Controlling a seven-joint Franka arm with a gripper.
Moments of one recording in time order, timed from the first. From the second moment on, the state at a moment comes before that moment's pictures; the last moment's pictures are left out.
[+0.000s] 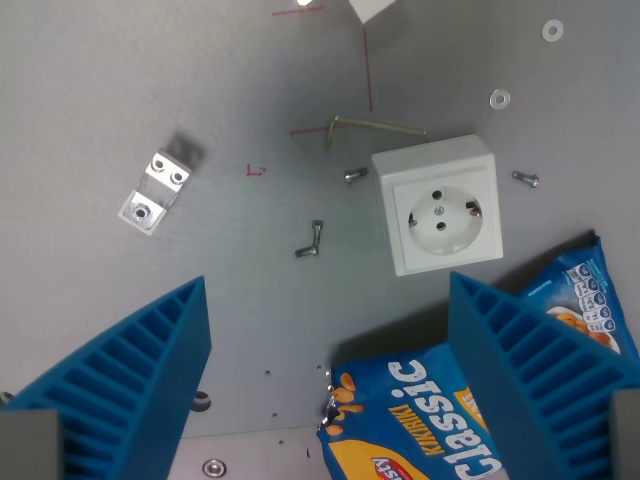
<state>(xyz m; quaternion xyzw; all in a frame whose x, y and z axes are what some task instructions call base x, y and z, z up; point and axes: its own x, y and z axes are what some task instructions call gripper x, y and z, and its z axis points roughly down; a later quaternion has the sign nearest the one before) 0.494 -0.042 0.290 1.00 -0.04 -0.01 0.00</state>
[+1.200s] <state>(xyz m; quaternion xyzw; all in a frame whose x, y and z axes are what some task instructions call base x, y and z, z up) 0.504 -0.042 0.292 1.00 -0.04 0.02 0.00</state>
